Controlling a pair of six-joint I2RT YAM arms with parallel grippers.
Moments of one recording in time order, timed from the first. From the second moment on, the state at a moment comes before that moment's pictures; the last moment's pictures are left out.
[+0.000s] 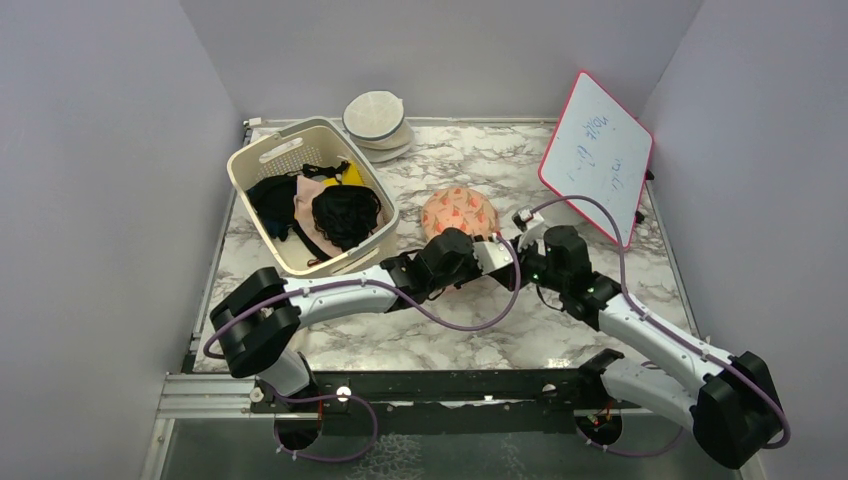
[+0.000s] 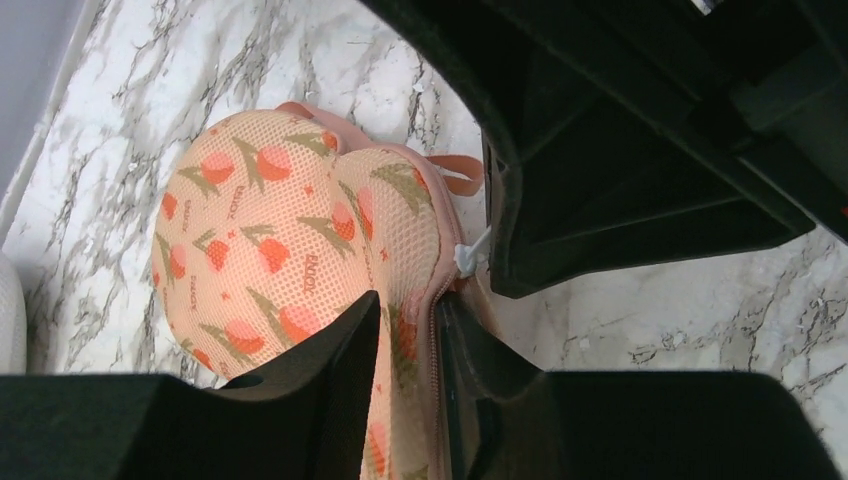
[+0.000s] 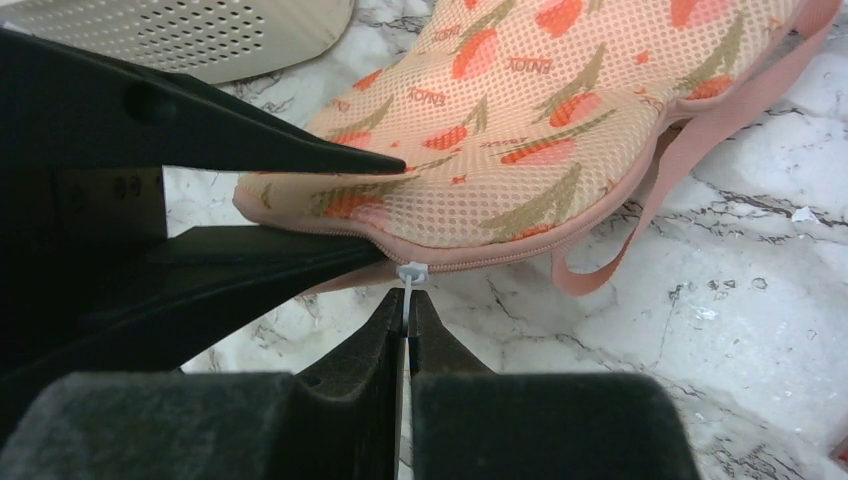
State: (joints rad) left arm -1.04 1.54 0.94 0.11 -0.10 0.35; right arm 0.54 0.99 0.50 0.01 -0.30 0.25
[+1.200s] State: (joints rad) left arm -1.11 1.51 0.91 0.11 -0.15 0.49; right arm 0.30 1.03 0.56 -0.02 -0.38 0.23
